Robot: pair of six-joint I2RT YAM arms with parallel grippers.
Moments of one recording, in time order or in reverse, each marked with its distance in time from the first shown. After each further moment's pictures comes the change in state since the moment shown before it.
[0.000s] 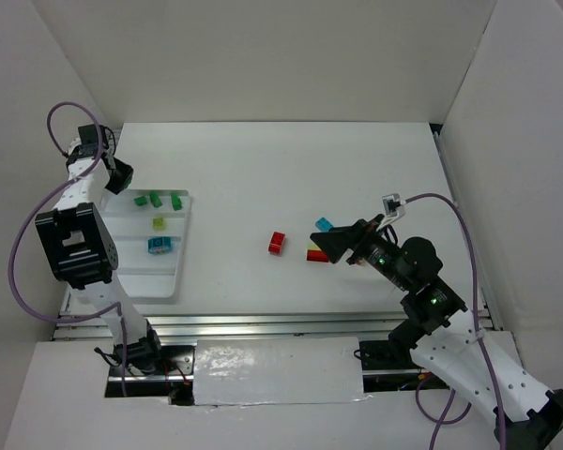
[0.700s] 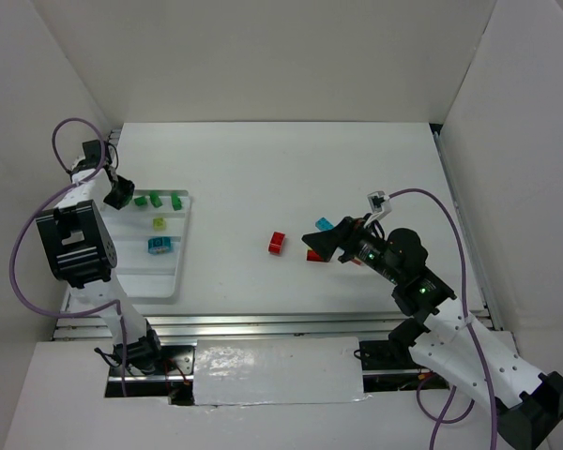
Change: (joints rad) left arm 0.037 0.026 -0.122 0.049 -0.025 -0.011; right arm -0.002 0.105 -0.002 0.021 -0.042 -0.010
